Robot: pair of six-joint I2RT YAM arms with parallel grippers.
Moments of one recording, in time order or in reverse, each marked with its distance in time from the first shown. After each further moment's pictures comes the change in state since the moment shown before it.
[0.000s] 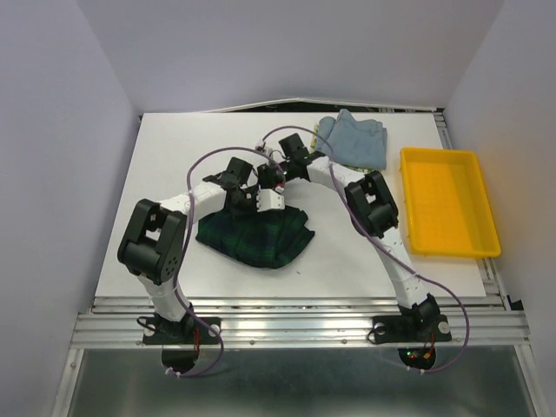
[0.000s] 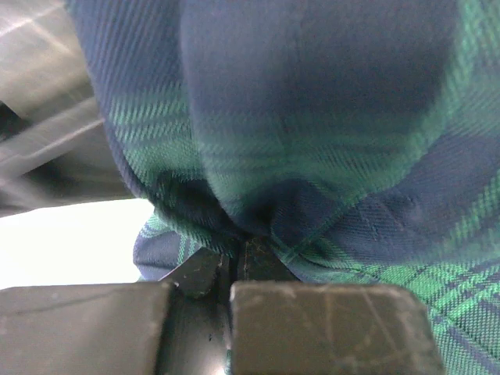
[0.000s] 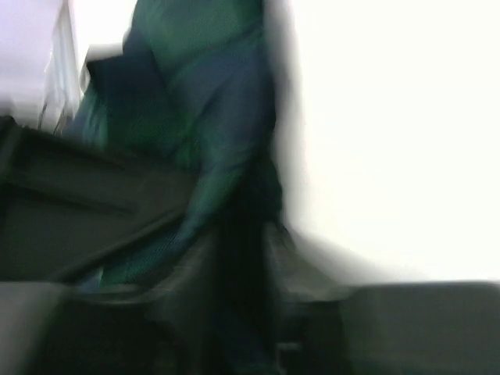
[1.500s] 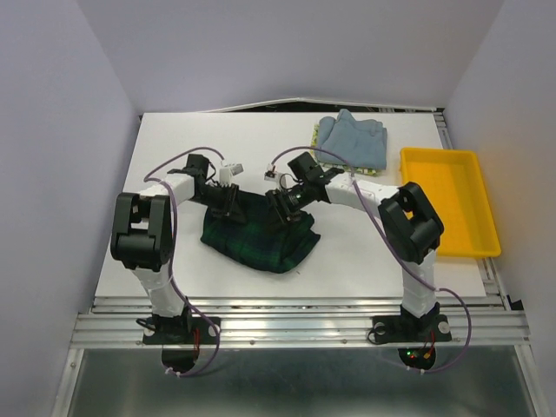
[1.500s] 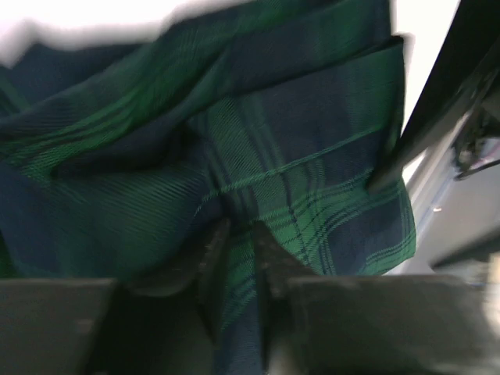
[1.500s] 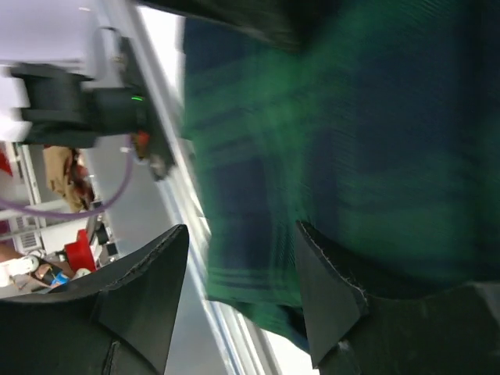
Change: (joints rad) left arm 0.320 0.050 0.050 -0.167 0.613 -0.922; right arm 0.079 -0.548 -0.584 -0.028 0.060 0.162
